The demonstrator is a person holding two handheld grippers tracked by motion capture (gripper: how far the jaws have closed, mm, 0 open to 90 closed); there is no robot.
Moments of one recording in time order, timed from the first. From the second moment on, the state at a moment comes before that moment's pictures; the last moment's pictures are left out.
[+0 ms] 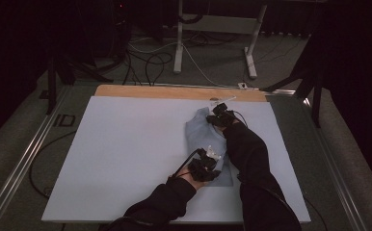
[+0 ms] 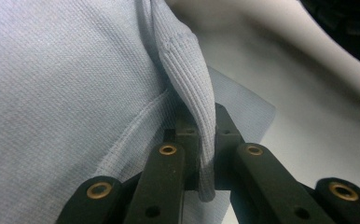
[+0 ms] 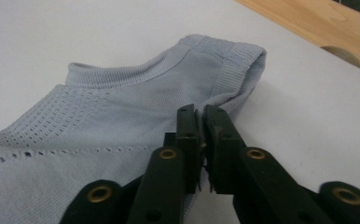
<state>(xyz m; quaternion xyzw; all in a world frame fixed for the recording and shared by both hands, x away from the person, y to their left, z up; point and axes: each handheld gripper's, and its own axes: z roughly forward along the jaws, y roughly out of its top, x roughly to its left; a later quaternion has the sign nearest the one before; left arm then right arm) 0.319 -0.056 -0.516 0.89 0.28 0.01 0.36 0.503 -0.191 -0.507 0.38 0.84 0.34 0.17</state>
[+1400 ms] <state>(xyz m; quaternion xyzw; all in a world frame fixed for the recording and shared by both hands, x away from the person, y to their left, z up) 0.303 -0.106 -0.513 0.91 0.26 0.03 0.33 0.456 -0.218 -0.462 0.36 0.82 0.42 0.15</state>
